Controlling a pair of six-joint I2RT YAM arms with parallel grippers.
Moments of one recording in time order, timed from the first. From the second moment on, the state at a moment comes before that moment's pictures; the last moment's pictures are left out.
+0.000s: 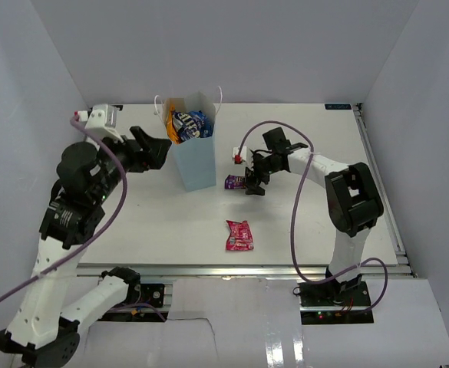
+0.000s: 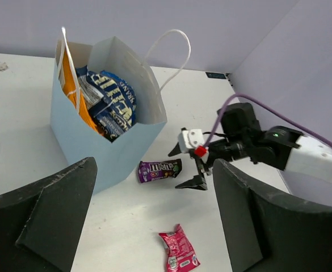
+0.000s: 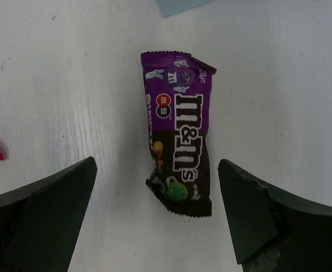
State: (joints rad) left arm -0.38 0.95 1.39 -0.54 0.02 -0.39; right arm 0.43 1.87 1.29 -0.44 -0.67 -0.94
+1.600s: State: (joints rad) left arm -0.38 0.47 0.61 -0.41 0.19 -0.59; right arm 0.80 2.15 2.22 -0.18 -0.04 -0.43
